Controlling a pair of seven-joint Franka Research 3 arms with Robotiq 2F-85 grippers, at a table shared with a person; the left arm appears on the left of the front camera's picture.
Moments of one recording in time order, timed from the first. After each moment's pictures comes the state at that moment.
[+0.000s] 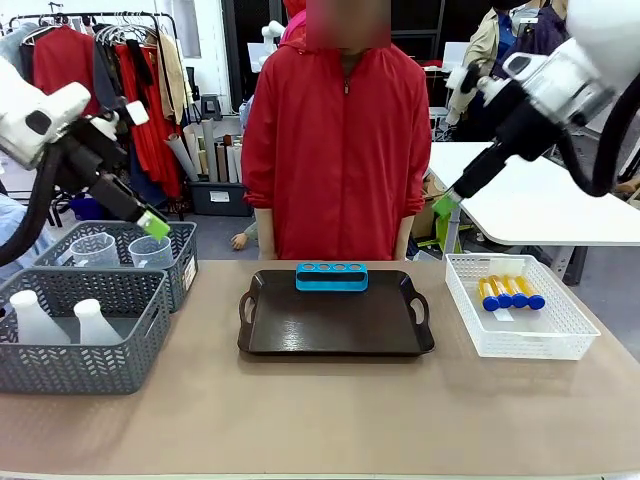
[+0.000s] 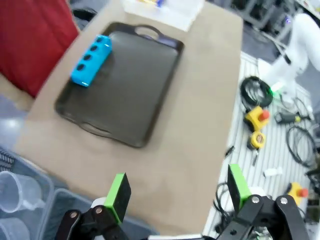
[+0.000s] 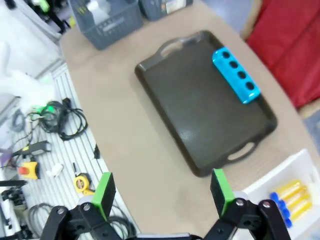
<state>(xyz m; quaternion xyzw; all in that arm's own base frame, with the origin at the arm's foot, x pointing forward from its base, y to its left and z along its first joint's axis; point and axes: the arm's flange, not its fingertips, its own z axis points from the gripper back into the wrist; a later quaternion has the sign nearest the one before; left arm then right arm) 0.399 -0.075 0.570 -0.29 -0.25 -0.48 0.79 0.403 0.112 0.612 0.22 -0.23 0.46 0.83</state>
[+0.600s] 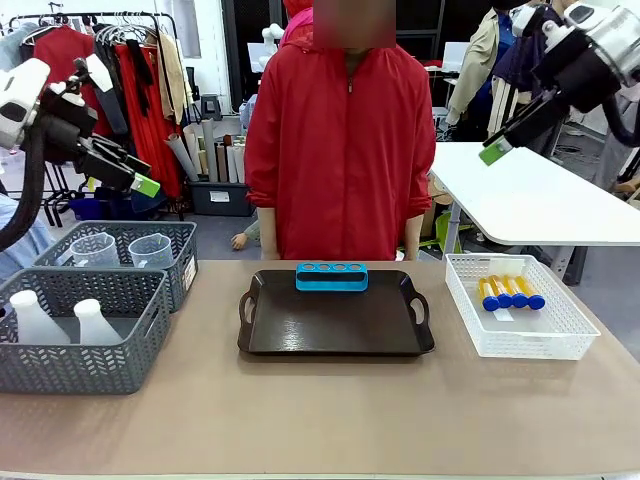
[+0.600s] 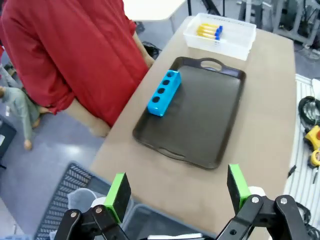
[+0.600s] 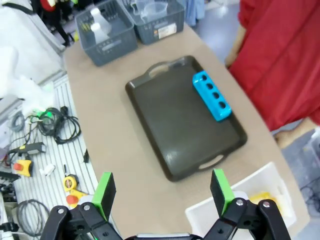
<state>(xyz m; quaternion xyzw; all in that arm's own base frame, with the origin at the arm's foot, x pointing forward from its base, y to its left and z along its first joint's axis) 0.418 -0.046 0.599 -0.19 -0.40 -0.49 0.75 0.431 0.048 0.661 0.23 -0.29 0.48 0.80</state>
